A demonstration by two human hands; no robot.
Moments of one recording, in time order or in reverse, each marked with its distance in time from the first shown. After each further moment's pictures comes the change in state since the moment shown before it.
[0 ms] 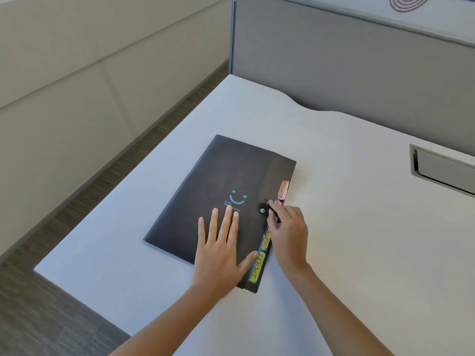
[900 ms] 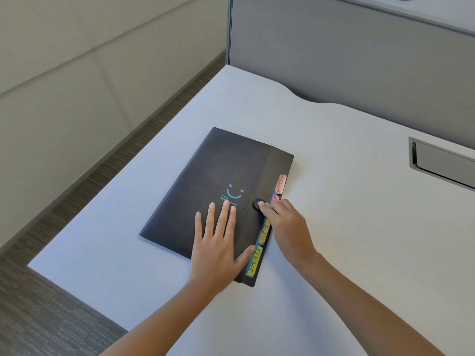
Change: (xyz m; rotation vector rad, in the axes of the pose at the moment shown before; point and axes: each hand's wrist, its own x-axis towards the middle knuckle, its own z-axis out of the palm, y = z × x) left_hand -0.001 0.000 -0.002 0.000 0.004 0.001; right_hand 0.007 0.022 -0.011 -0.169 -0.157 -0.459
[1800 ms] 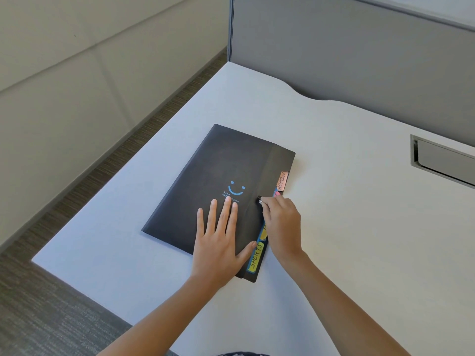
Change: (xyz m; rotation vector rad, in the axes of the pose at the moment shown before) left_hand 0.000 0.000 0.002 0.002 0.006 -0.006; right_hand 0.012 -0.030 0.005 0.019 0.090 0.315
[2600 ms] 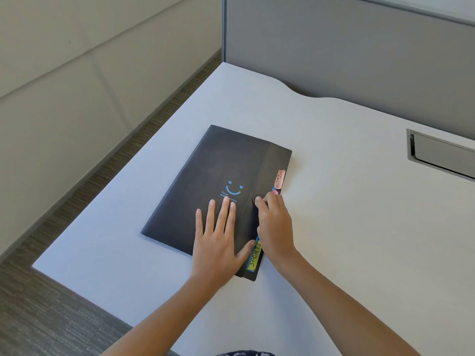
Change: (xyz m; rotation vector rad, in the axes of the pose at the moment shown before) left_hand 0.000 0.000 -0.002 0.007 -0.001 0.003; right_hand -0.006 -0.014 -0.001 -0.108 -0.116 -0.031
